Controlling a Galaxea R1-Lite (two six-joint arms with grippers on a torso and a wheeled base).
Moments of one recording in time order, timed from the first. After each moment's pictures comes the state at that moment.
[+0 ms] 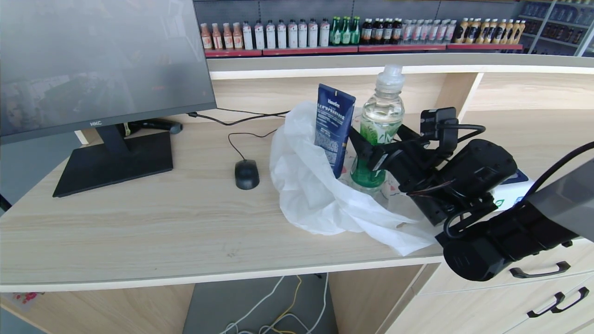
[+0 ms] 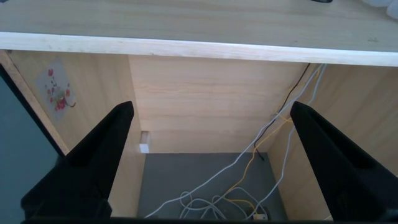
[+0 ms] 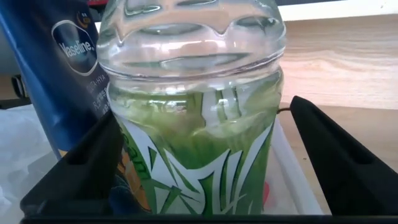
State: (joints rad) left arm 0.00 0.00 0.00 0.00 0.00 0.00; right arm 0.45 2.04 -0.90 -1.57 -0.03 -0.01
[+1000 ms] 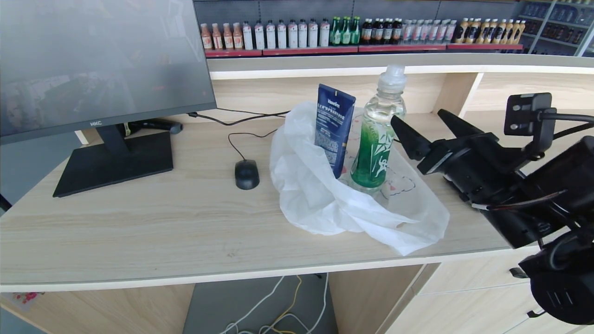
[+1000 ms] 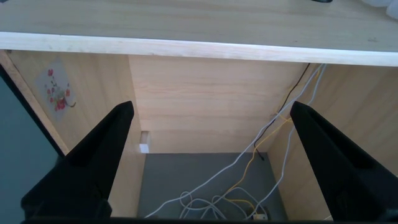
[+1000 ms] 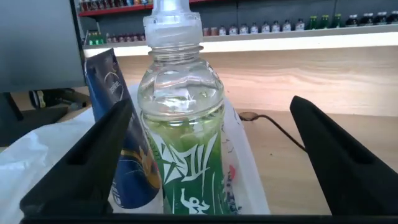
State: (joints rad) left arm 0.00 0.00 0.00 0.00 0.00 0.00; right arm 0.43 1.73 -0.60 -1.57 -0.03 0.00
